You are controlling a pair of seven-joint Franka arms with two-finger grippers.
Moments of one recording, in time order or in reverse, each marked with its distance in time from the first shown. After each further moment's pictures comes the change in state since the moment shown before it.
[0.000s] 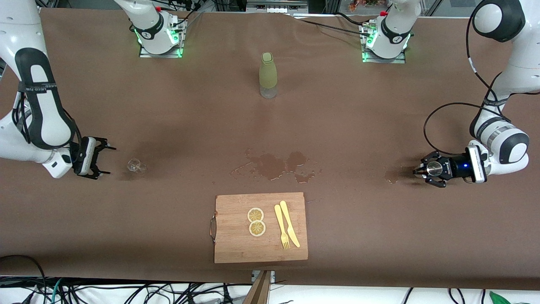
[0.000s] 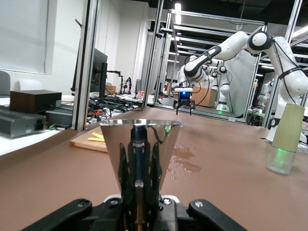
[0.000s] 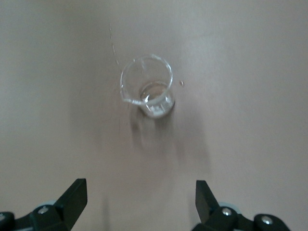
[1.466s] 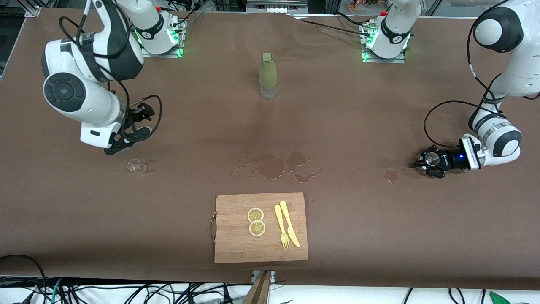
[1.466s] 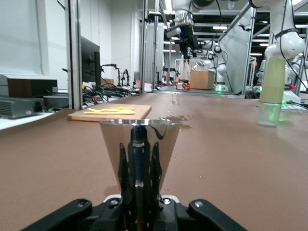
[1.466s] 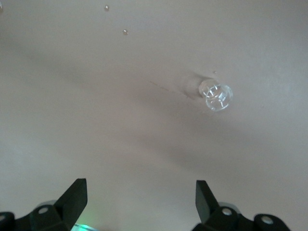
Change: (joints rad) left arm 0.037 0.096 0.063 0.002 0.079 -0.010 0.235; right arm 0.278 -0.341 0.252 0.052 -0.481 -0.421 1.689
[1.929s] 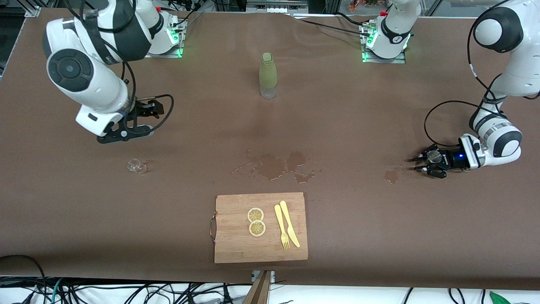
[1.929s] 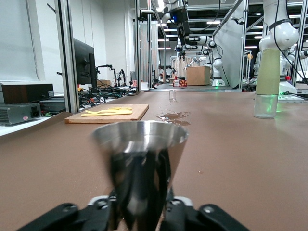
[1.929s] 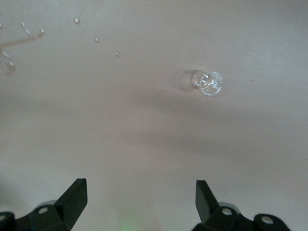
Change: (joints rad) left arm 0.000 0.000 0.000 0.002 0.004 0.000 0.060; right arm 0.017 -0.028 0.026 0.094 0.000 -0.073 0.298
